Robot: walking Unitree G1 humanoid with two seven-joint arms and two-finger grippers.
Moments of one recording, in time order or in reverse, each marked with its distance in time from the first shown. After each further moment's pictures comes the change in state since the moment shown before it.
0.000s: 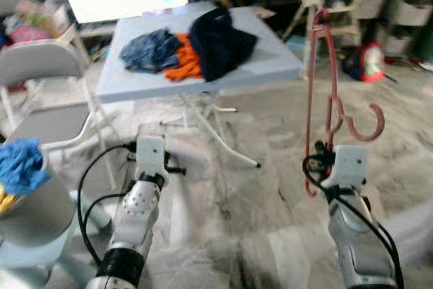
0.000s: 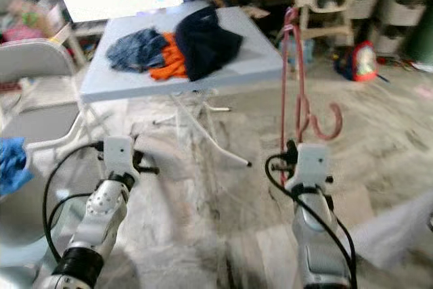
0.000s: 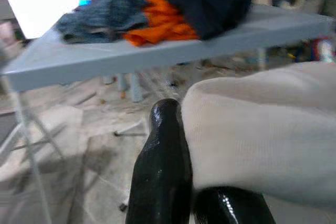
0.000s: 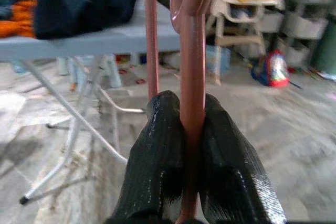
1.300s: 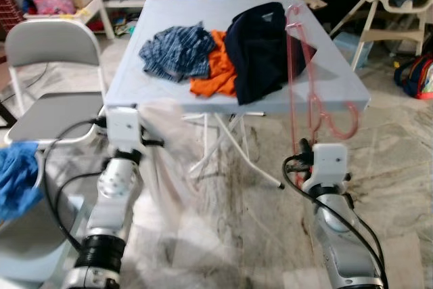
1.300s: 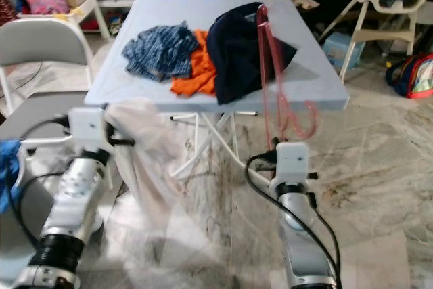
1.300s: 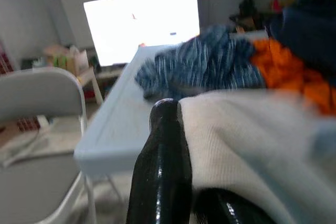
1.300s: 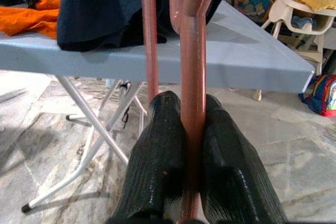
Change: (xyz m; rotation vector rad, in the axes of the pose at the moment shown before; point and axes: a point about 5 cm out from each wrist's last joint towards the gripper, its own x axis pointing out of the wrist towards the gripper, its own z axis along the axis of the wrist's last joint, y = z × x) left arm 0.014 0.031 0.064 0.089 -0.225 0.099; right arm -0.001 0.018 0.001 -0.084 -0.018 0.004
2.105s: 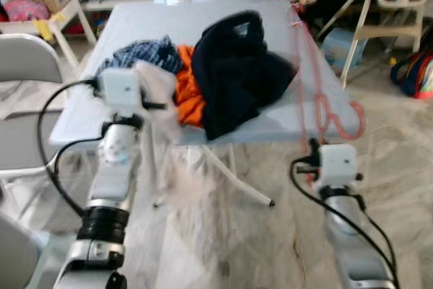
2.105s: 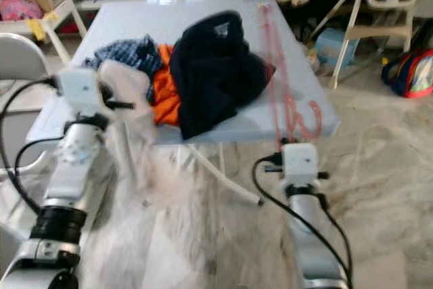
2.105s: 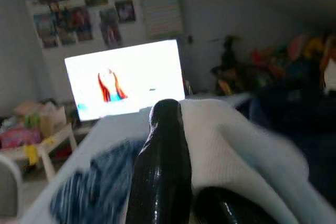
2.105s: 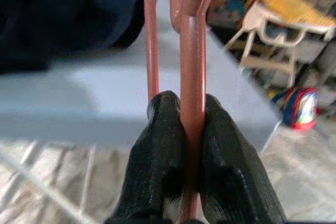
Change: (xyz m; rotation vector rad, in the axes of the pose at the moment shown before) left arm 0.028 -0.004 0.056 0.009 -0.183 0.005; right arm -0.004 -0.016 0.000 -0.074 -0.020 -0.024
